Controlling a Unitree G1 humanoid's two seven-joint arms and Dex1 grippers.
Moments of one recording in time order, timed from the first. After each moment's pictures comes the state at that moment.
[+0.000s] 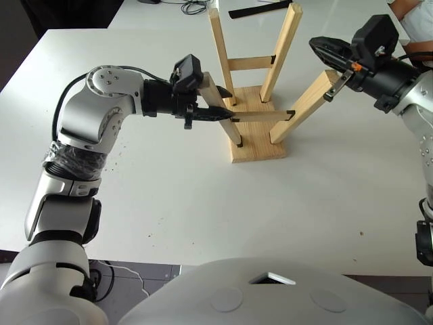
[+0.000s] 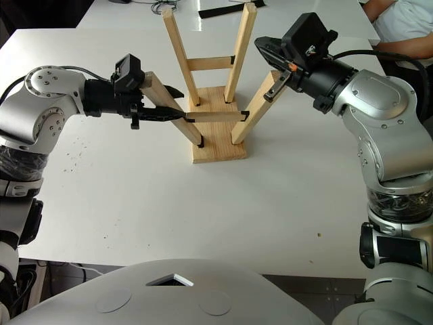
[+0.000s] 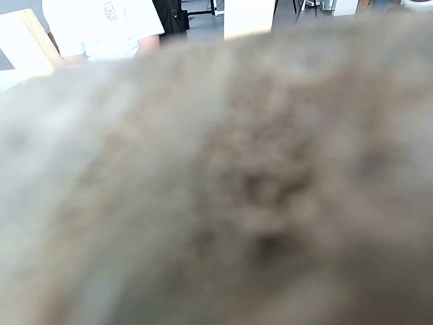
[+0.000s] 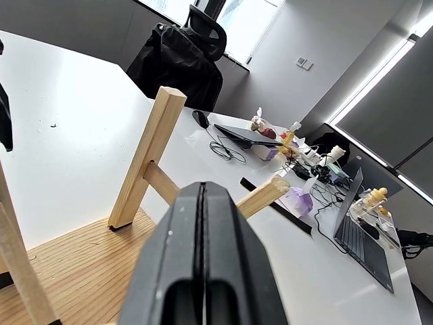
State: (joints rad) left arm -0.66 0.70 -0.28 0.01 -0.52 0.49 -1.16; right arm -0.41 -0.79 0.00 -0.48 0.37 0.59 0.58
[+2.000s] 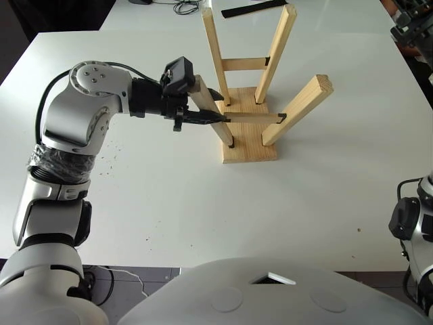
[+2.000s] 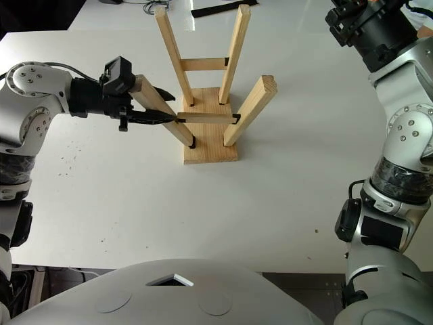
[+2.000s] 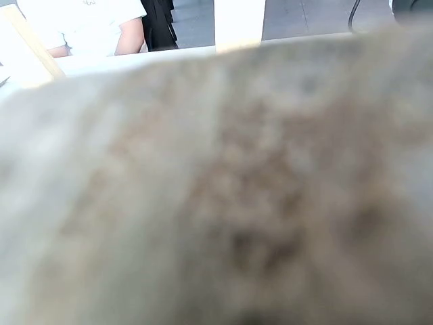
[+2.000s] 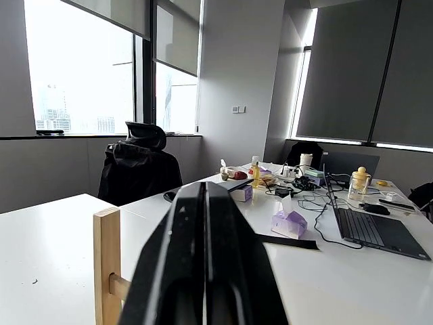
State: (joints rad) left arm -0.63 0.78 -0.22 -0.12 -0.48 0.55 -1.22; right arm -0.55 -0.62 -0.34 -0.27 0.72 0.66 0.45
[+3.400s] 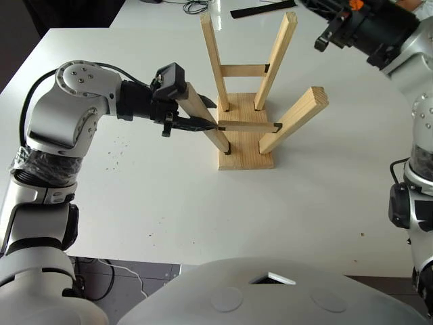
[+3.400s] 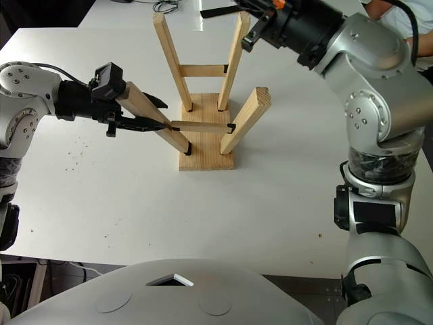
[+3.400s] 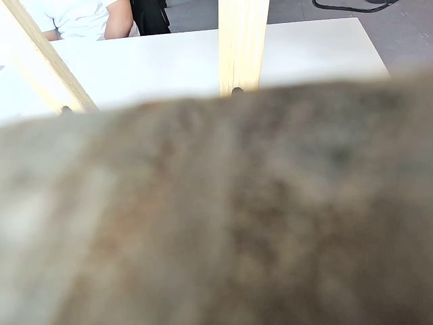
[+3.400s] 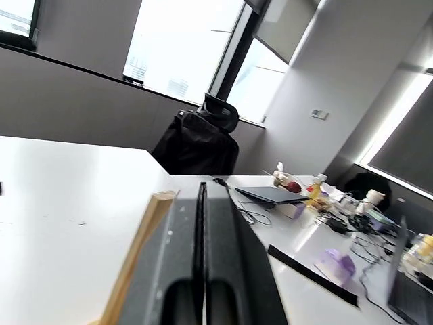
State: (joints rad) left arm -0.62 0.83 -0.24 -0.08 -0.50 0.51 -1.29; right arm -0.73 -0.67 -0.02 -0.24 0.50 0.61 0.55
